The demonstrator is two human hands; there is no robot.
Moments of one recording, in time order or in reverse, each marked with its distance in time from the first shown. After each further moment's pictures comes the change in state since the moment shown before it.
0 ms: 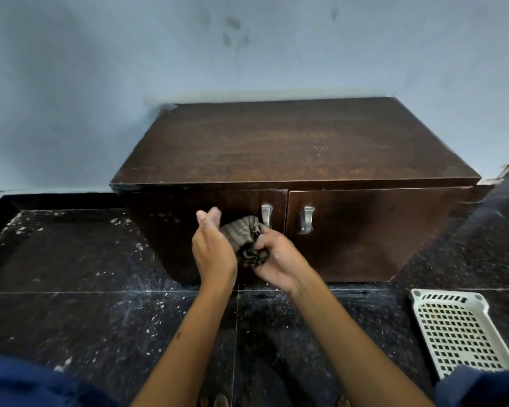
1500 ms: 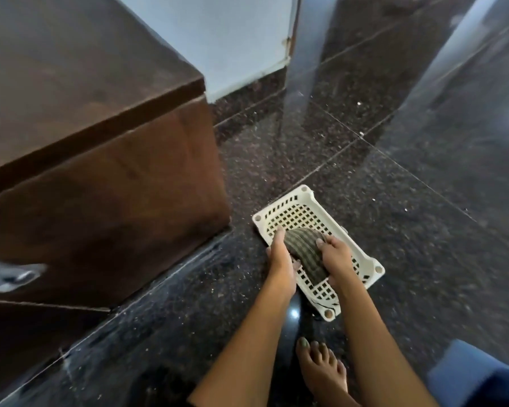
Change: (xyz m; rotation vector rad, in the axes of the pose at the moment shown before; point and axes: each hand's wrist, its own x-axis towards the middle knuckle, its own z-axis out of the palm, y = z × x) left_hand -0.218 -0.198 0.295 0.055 -0.760 -1.078; right_hand -0.170 -0.052 -0.387 -0.217 1.355 -0.229
